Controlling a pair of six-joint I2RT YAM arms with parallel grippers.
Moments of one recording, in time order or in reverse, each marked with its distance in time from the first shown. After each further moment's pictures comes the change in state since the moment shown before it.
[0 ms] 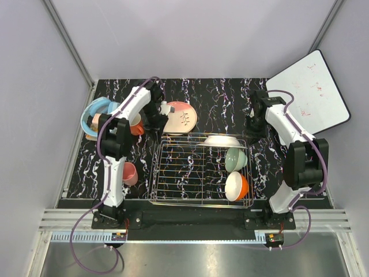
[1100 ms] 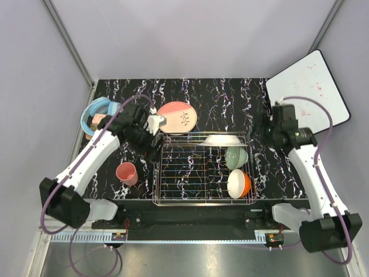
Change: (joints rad) left arm -0.082 -0.906 -0.789 0.476 -0.026 0.053; right arm -0.011 -0.578 -0.218 0.189 0.060 0.207
